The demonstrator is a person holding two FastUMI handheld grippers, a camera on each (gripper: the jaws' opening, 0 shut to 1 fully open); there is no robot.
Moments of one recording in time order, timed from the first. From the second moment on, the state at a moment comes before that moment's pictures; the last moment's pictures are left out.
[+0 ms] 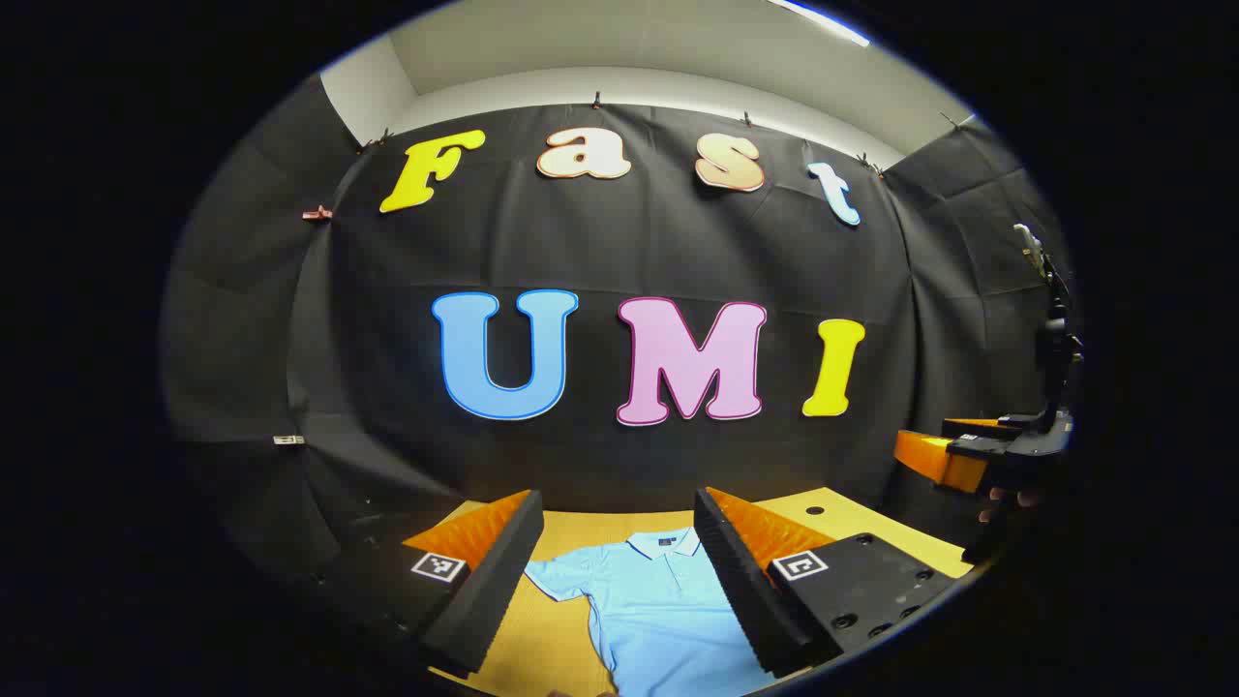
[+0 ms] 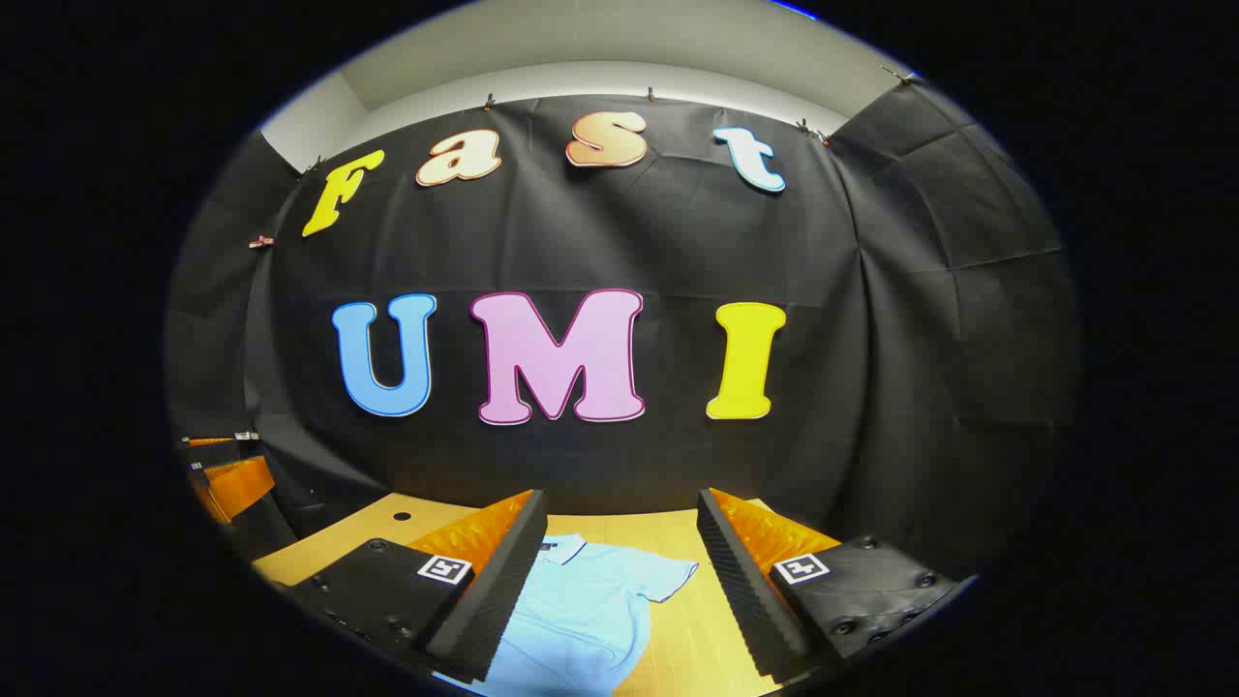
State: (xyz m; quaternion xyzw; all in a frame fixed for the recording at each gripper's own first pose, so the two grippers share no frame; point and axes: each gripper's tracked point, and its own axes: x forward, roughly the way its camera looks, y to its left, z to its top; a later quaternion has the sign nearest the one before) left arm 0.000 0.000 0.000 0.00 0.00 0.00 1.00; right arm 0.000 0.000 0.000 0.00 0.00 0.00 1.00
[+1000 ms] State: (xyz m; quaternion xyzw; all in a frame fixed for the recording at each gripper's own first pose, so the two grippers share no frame) left arm 0.010 0.032 0.021 0.01 -0.01 0.06 1.00; right arm 0.041 0.057 -0.024 -0.02 0.03 0.08 1.00
